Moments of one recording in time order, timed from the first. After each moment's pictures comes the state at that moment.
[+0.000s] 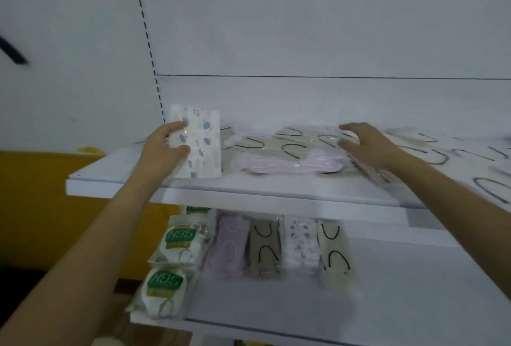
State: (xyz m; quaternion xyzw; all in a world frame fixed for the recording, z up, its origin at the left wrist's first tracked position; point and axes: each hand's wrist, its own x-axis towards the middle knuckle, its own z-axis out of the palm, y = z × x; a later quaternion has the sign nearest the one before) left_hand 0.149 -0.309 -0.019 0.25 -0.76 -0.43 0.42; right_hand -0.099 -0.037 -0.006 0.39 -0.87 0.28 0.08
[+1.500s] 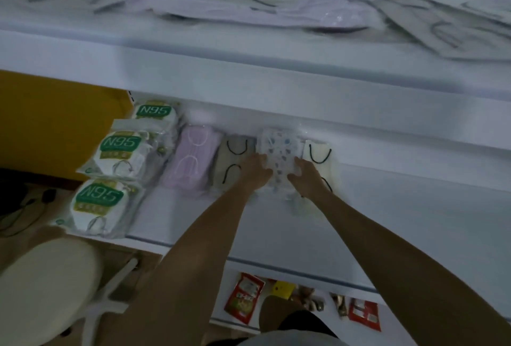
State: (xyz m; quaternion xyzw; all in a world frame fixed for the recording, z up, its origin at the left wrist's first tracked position) left_hand -0.085 -0.208 -0.357 0.32 -0.84 -0.43 0.07; right_hand -0.165 -0.089 -0.361 0.25 -0.89 0.32 -0.20
